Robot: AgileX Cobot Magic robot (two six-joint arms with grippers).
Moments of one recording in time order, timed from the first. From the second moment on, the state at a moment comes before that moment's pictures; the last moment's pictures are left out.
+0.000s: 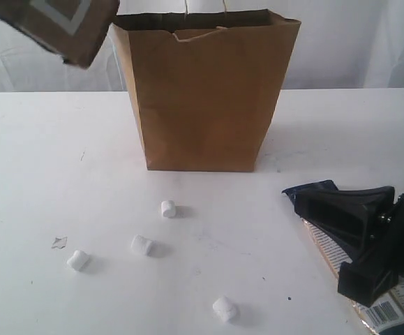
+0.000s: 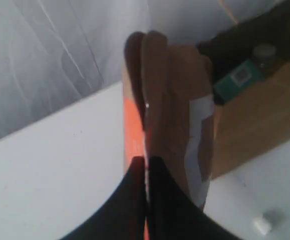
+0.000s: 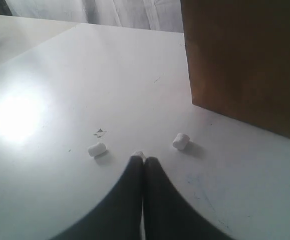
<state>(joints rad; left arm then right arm) -0.14 1.57 -1.88 -0.30 1.06 0.43 0.31 0.74 -0.34 -1.54 -0.54 1.68</state>
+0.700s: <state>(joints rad) -0.14 1.83 -2.25 -0.87 0.98 0.91 0.31 0.74 -0.34 -1.54 -0.53 1.68</state>
